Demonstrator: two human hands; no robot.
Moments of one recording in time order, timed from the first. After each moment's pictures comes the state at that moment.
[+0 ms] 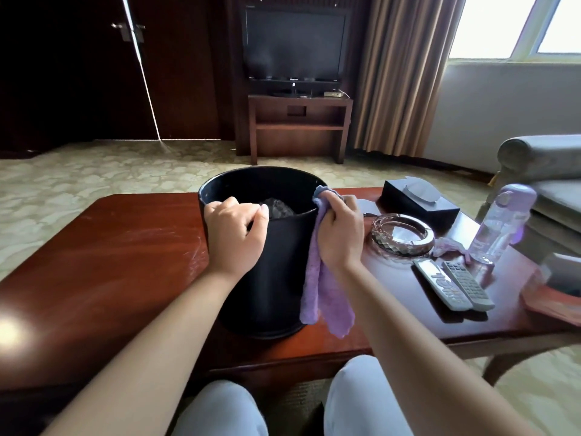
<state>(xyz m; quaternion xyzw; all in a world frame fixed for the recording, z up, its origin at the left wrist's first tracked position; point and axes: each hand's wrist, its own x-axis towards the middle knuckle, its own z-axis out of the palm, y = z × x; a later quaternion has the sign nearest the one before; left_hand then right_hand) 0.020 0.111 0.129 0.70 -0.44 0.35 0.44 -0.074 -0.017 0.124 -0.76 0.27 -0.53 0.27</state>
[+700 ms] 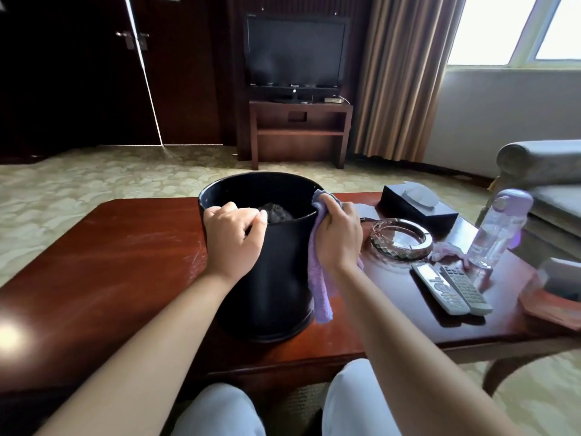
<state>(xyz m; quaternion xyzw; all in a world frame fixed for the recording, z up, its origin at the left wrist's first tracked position) 0.021 0.112 0.128 0.71 -0.44 0.35 0.42 -0.071 -0.024 0.120 -0.78 0.31 -0.50 0.20</state>
